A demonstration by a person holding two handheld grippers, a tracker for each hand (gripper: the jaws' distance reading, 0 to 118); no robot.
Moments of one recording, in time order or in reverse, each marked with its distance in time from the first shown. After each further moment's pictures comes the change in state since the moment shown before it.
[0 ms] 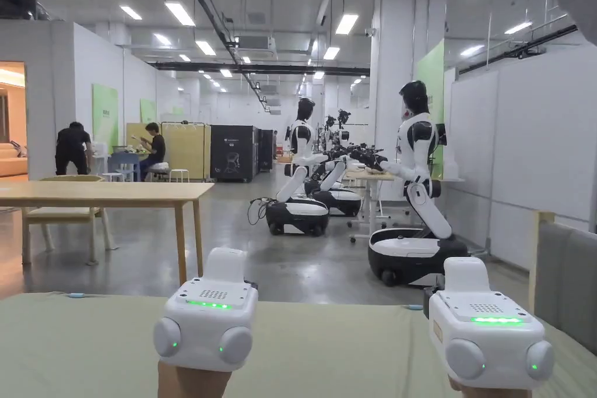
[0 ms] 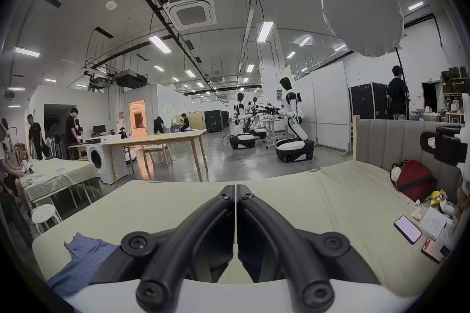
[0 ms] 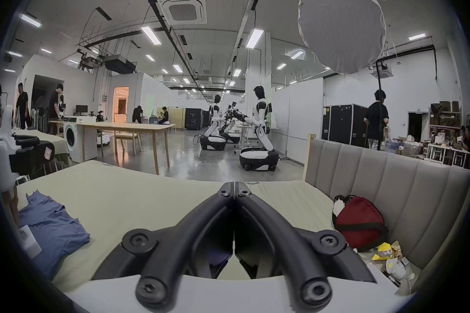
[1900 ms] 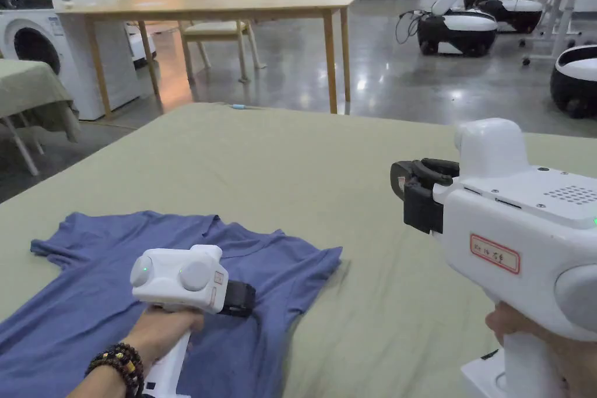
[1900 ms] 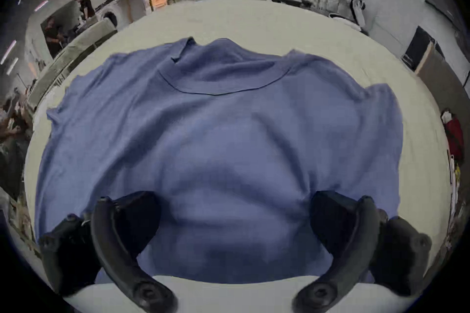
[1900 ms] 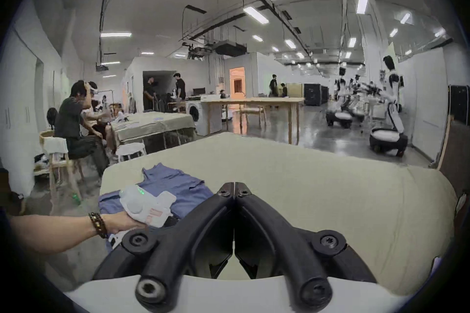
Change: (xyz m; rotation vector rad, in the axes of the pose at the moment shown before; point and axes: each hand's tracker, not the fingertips) left arm -0.302 -0.296 -0.084 -0.978 0.124 0.190; right arm -0.259 -0.042 0.027 -0.193 0.831 -0.003
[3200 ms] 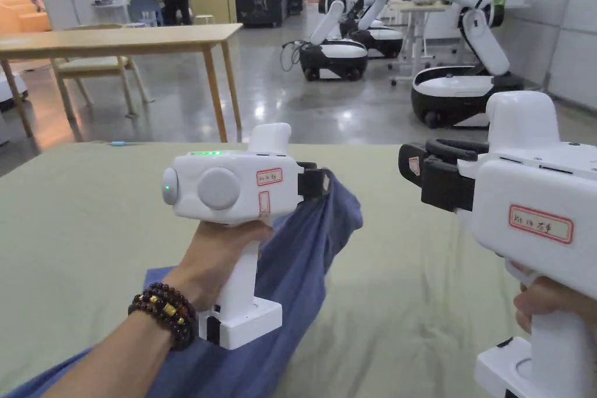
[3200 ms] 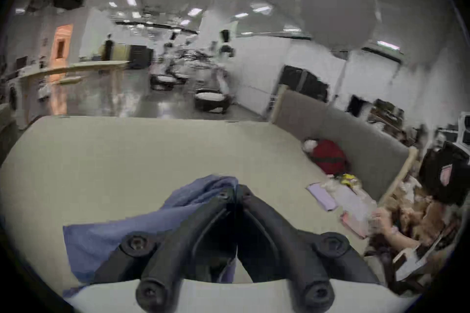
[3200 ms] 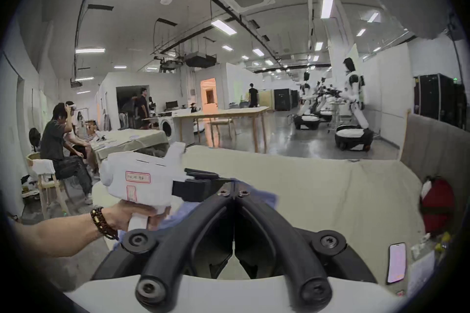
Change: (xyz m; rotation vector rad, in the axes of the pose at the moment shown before) left arm 0.306 0.050 0.233 0.519 -0.783 -0.312; right arm 0.088 0.025 0.199 0.104 -0.204 -0.063
